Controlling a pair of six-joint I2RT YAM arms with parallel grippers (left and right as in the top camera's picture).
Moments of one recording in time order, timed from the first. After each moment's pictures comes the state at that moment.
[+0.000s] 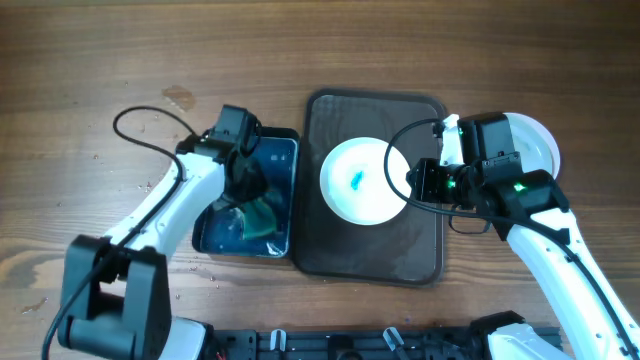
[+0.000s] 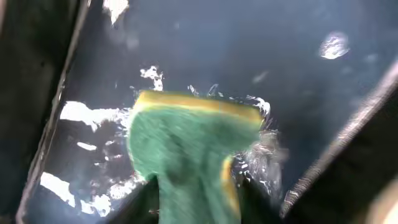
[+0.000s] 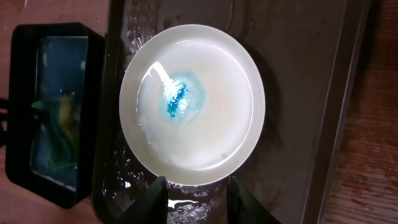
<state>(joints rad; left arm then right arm) -0.26 1.62 1.00 -0.81 0.00 -0.66 0.25 1.22 0.93 -0.77 -0.26 0.34</state>
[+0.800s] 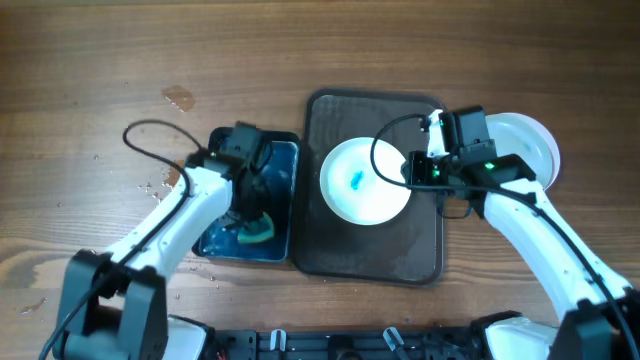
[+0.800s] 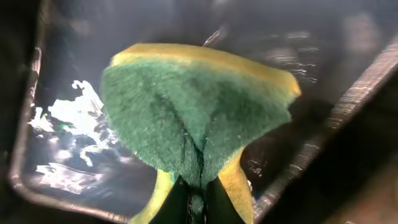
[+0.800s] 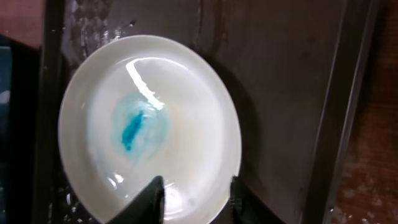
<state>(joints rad) -0.34 1.56 0.96 -0.91 0.00 -0.68 0.24 1.43 0.88 -0.57 -0.19 0.30</state>
